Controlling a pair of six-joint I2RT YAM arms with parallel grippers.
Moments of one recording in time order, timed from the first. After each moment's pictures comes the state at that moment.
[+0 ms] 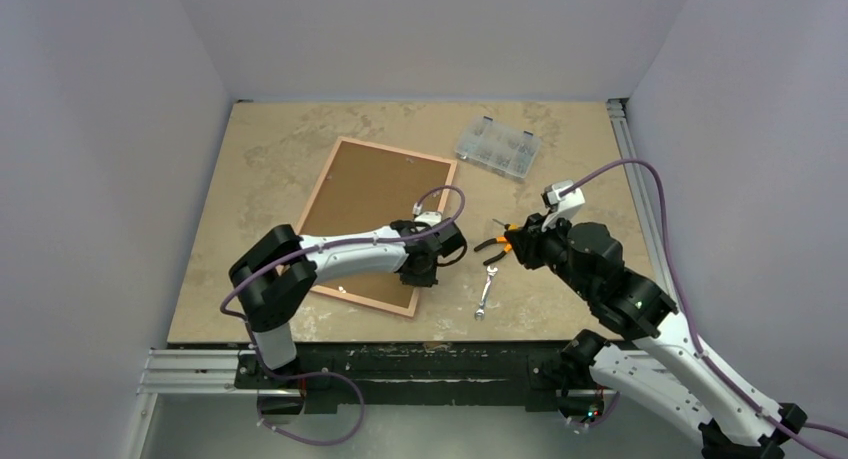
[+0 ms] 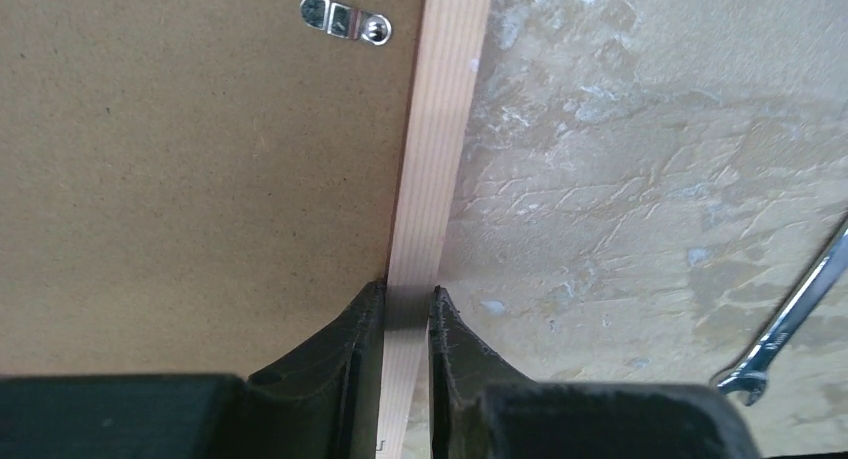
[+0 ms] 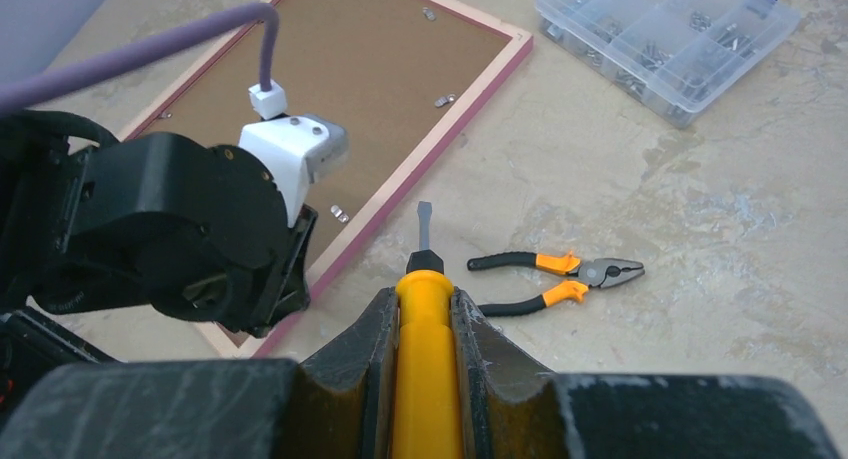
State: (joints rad) left arm -1.02 1.80 1.19 -0.73 -0.32 -0.87; right arm 0.74 0.62 0.79 -0.51 0.24 0.29
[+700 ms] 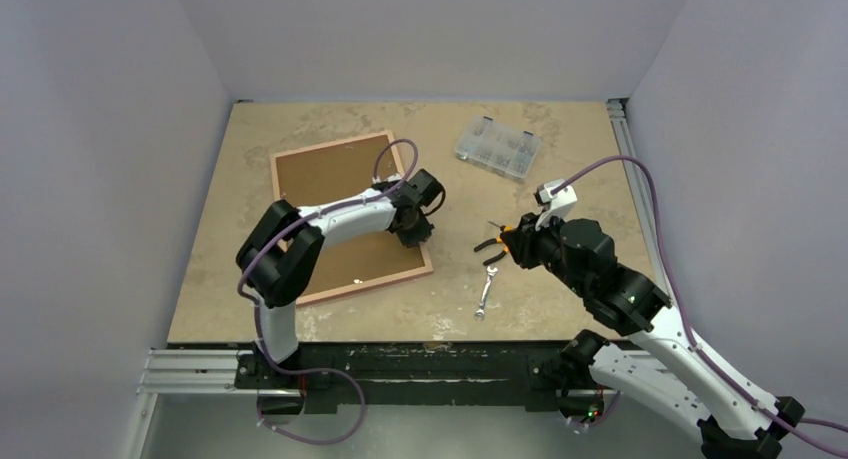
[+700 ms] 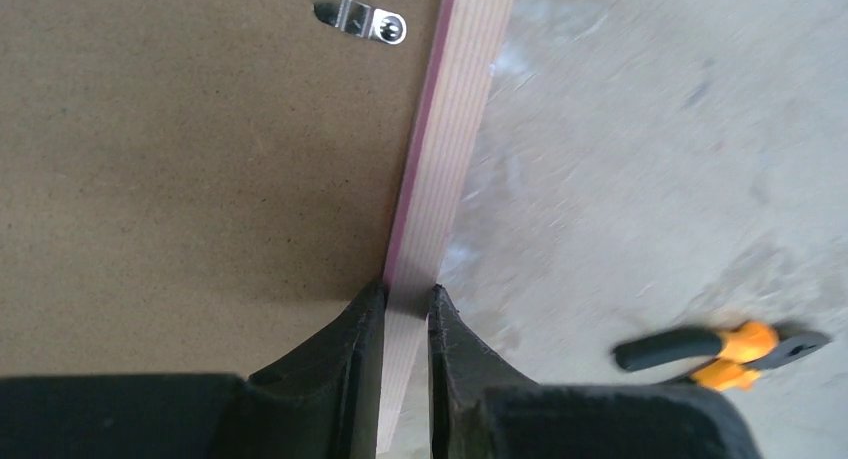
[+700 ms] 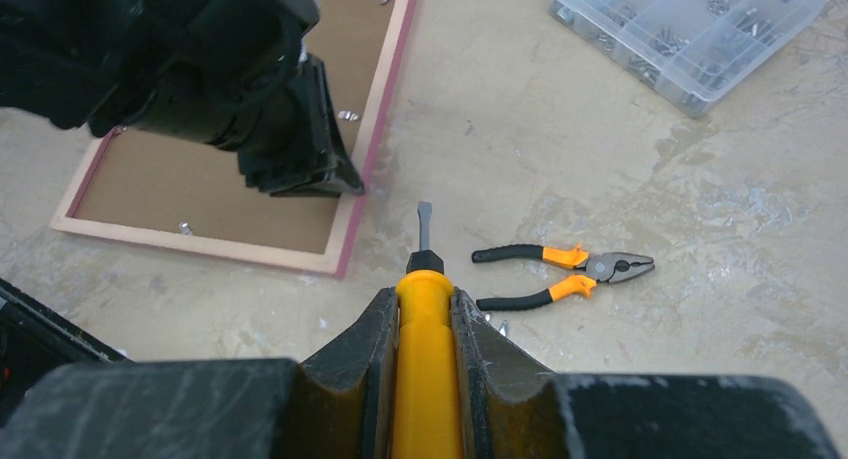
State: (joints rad) left arm -0.76 1.85 1.25 -0.62 -0.22 -1.25; right arm 0.74 0.65 0.79 -0.51 0.22 0.29
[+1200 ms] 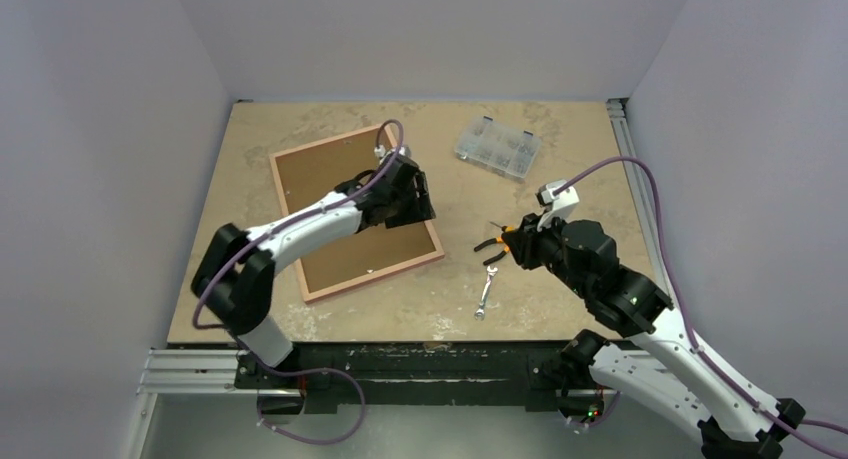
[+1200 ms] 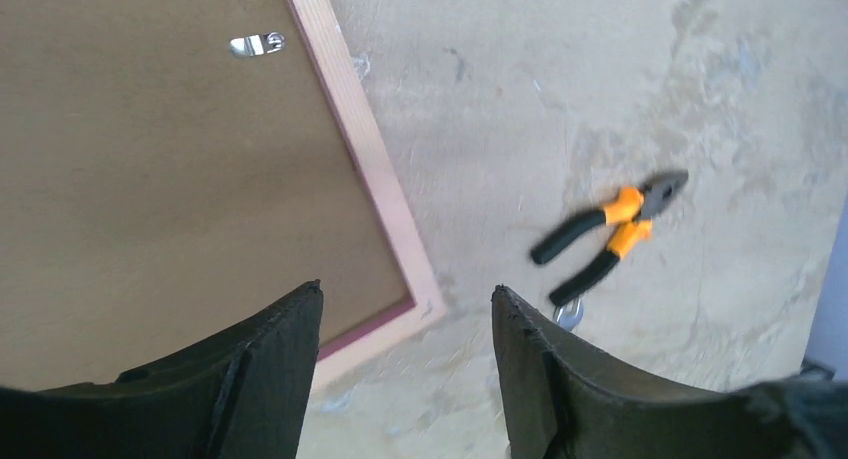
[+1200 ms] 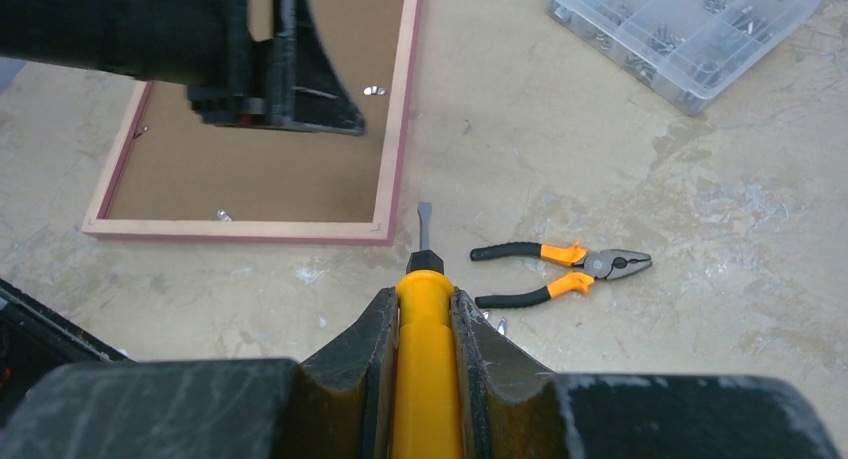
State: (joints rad) left arm -0.69 1.73 1.24 -0.41 -0.10 -0.87; right arm 0.74 0.64 0.79 -0.52 0.22 0.30
